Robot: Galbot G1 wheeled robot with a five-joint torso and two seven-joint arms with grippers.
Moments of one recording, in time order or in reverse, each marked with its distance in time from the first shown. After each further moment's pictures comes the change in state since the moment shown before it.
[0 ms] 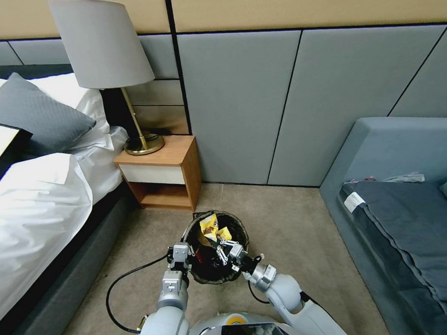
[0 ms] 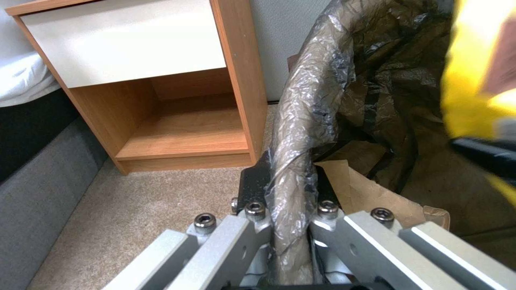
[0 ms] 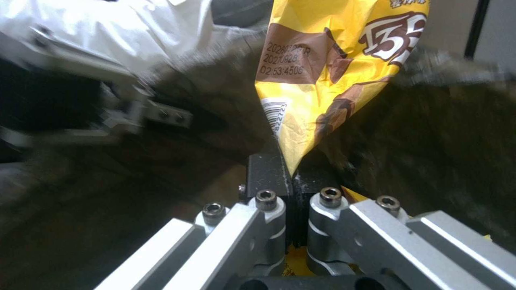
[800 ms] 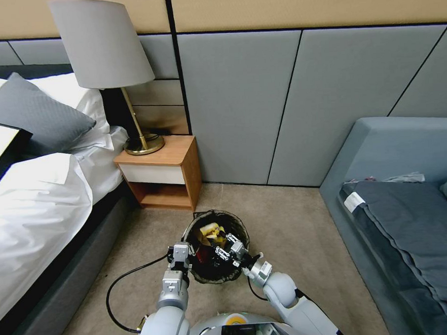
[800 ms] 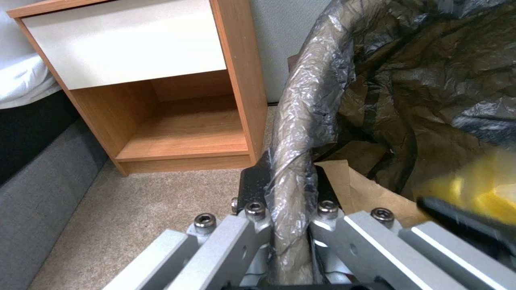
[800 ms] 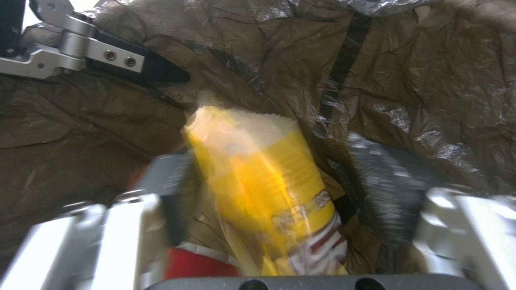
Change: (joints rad) left arm 0.000 0.000 0.001 -0.005 0.000 0.000 0.001; right arm 0.002 0.011 0.013 -0.043 -0.013 0.010 0.024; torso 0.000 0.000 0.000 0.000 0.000
